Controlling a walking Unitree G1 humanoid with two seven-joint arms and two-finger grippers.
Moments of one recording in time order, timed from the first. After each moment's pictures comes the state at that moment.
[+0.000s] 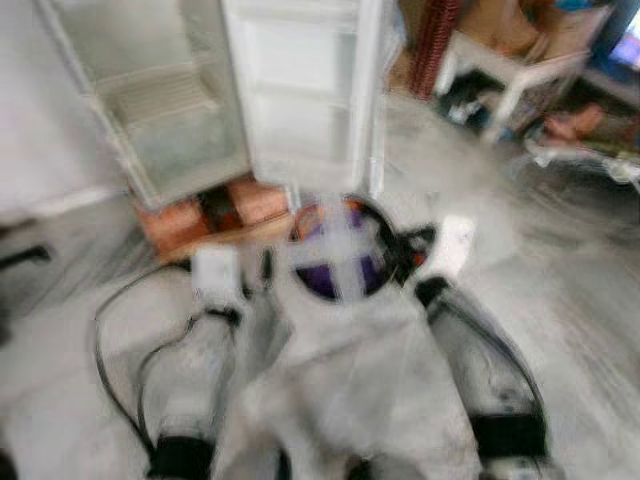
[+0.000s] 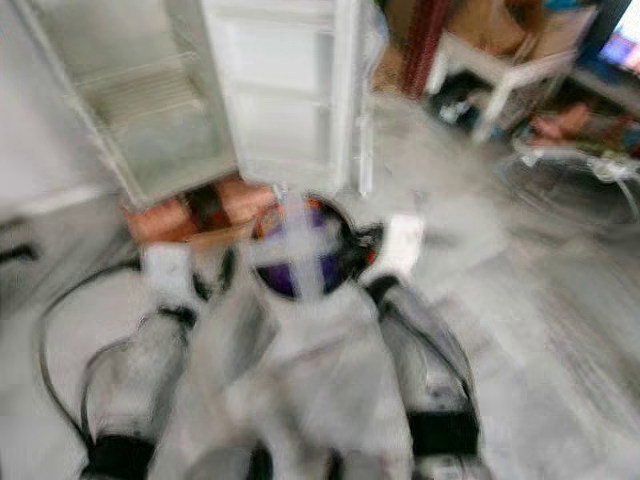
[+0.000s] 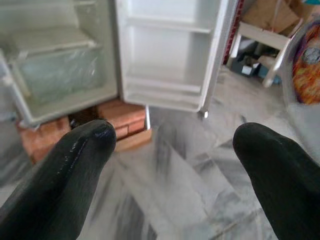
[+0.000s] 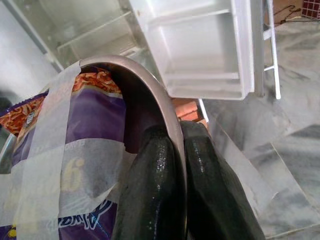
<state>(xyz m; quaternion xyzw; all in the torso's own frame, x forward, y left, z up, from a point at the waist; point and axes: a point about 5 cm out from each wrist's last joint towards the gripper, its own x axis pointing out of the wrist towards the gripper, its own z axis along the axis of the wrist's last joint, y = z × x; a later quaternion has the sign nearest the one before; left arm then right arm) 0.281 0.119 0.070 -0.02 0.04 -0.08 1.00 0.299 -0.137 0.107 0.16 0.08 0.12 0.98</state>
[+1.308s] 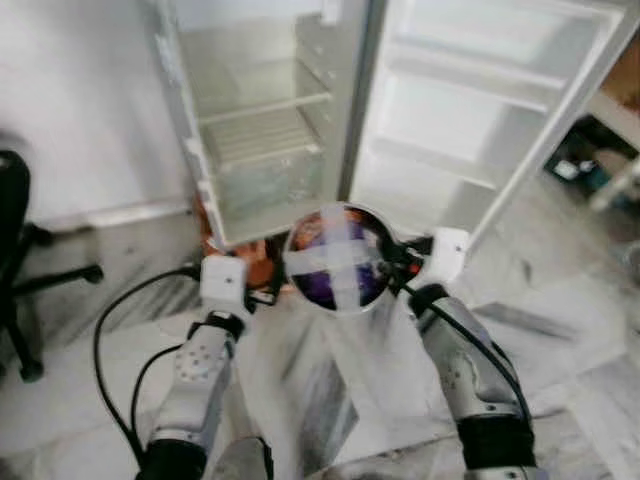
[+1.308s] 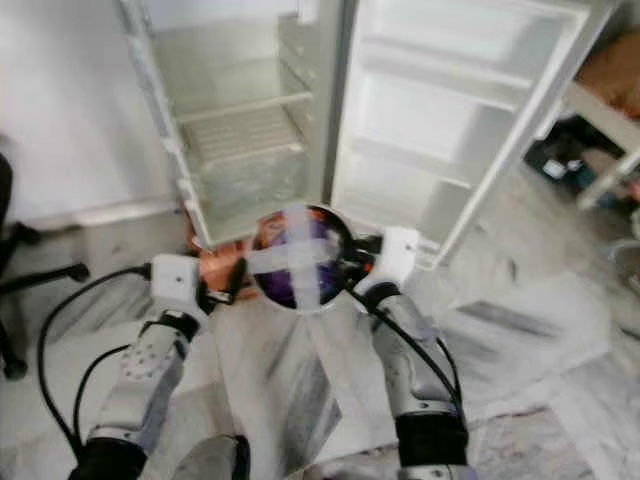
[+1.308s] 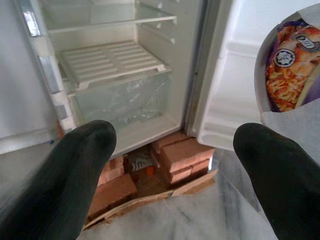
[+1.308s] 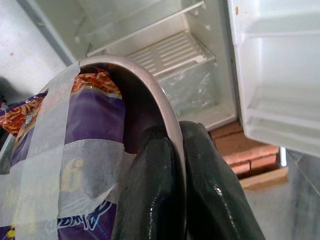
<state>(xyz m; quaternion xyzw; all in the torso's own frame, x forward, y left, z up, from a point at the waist) 0.282 0.125 0.072 -0.02 0.03 -0.10 0.99 0.302 -0.119 0.106 0.16 0.08 0.15 0.97</state>
